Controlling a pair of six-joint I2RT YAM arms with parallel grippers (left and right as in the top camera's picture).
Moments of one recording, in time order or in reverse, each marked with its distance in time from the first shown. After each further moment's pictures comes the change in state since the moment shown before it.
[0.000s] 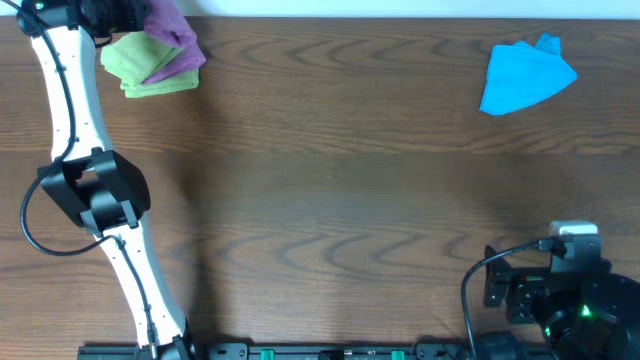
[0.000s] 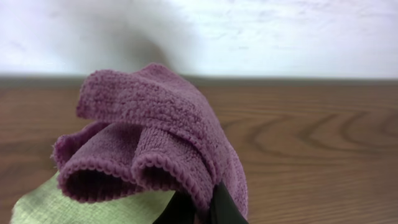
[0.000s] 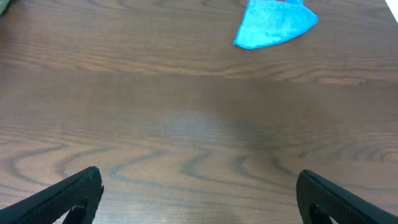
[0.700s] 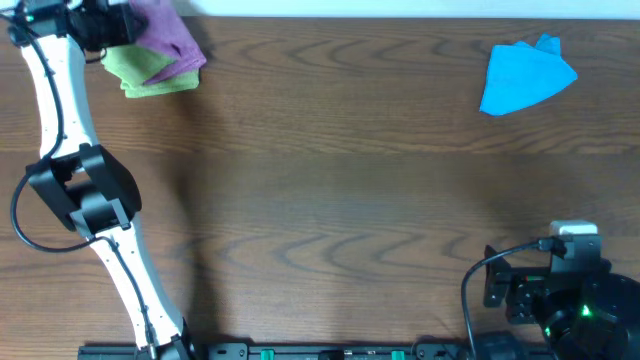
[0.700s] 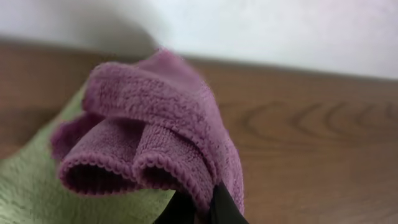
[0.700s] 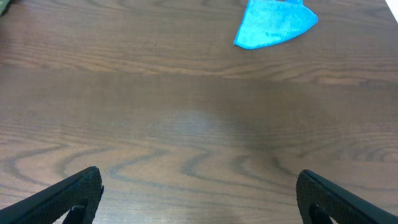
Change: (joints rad) left arm 0.054 0.000 -0.146 0.034 0.114 -0.024; right arm 0.000 0.000 0.000 0.000 0.000 0.000
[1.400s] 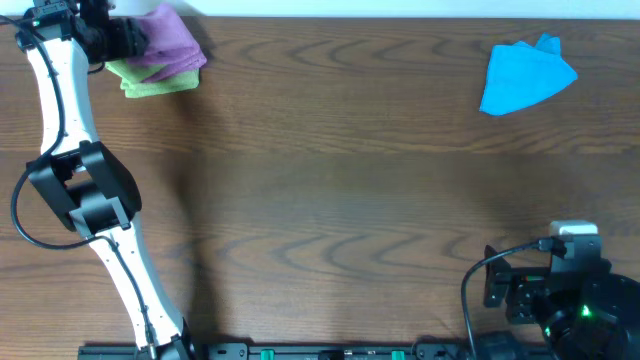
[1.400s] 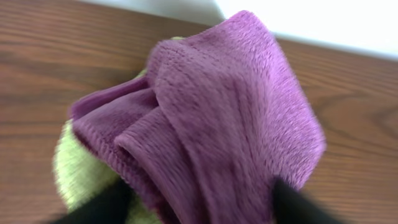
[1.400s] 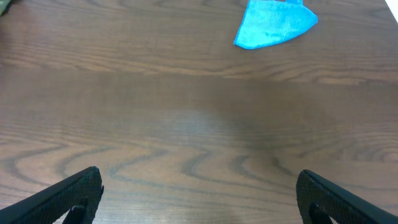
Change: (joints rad) left arm 0.000 0.002 -0.038 -0.008 -0.266 -0.003; right arm 0.000 0.000 0.000 0.000 0.000 0.000
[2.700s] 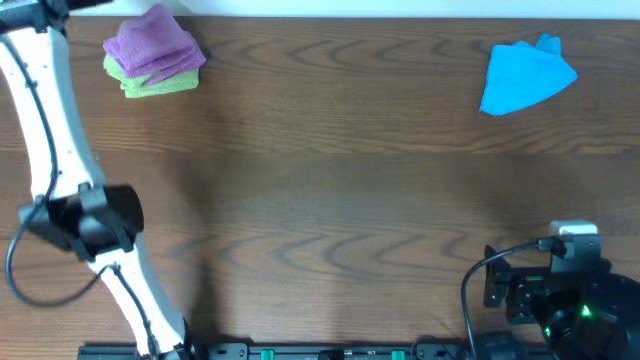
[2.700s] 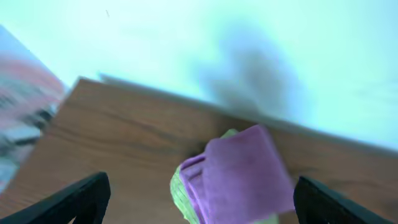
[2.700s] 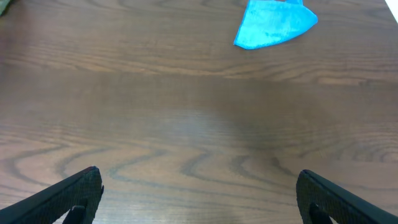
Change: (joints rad) left arm -0.056 -0.251 0.184 -0.076 -0.338 -0.105; right arm 0.000 0.000 0.000 0.000 0.000 0.000
